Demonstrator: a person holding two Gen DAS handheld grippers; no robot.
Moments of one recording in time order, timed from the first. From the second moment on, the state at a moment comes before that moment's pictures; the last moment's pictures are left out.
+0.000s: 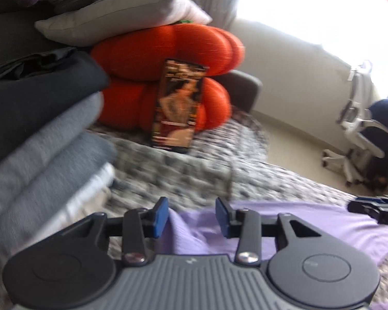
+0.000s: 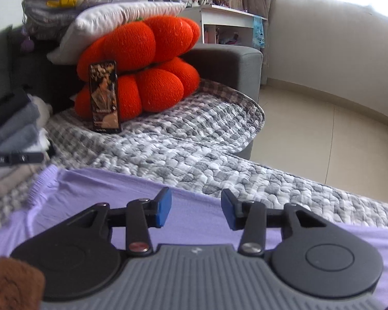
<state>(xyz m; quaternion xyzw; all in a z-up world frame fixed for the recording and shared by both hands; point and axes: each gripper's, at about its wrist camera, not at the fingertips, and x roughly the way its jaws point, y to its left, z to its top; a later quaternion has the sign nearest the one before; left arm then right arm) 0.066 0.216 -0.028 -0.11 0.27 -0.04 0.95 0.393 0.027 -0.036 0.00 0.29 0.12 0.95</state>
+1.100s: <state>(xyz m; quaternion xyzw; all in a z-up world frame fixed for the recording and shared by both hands) 0.115 0.243 -0.038 -0.34 0.42 0.07 0.84 0.473 0.030 -0.055 -0.04 0.41 0.24 0.88</state>
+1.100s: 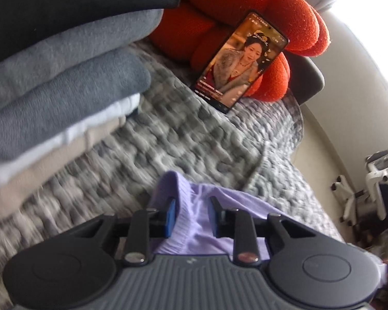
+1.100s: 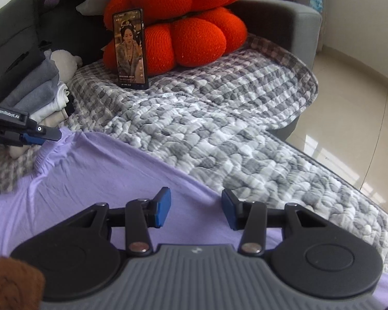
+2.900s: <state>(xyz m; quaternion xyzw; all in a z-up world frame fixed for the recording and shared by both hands) 0.150 0.250 -0.042 -0.40 0.54 0.06 0.74 0.468 0.102 0.002 -0.10 0.49 0.28 0.82</state>
